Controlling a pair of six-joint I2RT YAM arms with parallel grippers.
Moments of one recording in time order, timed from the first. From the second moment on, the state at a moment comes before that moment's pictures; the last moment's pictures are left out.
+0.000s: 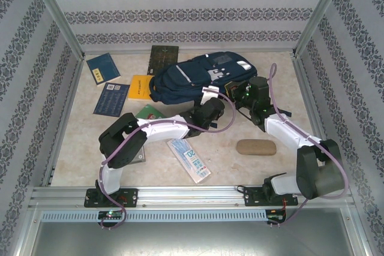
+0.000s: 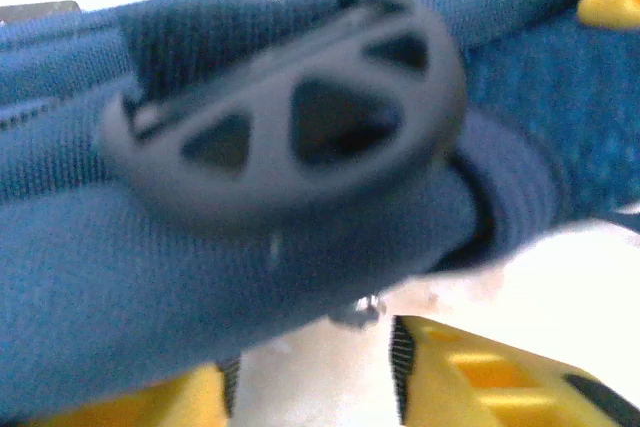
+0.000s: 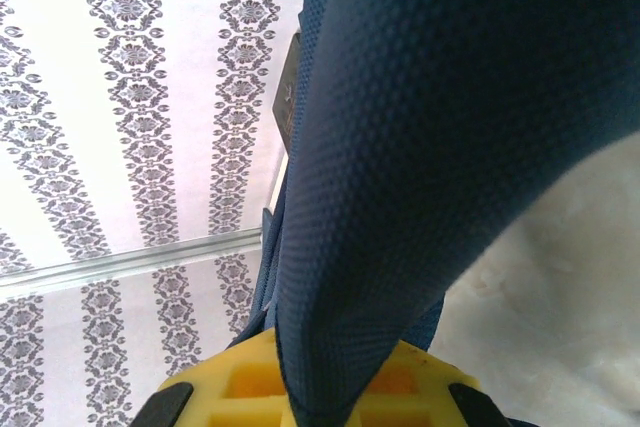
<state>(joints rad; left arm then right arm) -0.94 1.97 1.32 0.06 -0.65 -0.38 0.26 1.35 0.76 0.18 -0.28 1.43</state>
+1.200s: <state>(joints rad) -0.82 1.58 1.02 -0.19 -0.46 -0.48 0.11 1.32 0.66 0.23 -0.46 1.37</state>
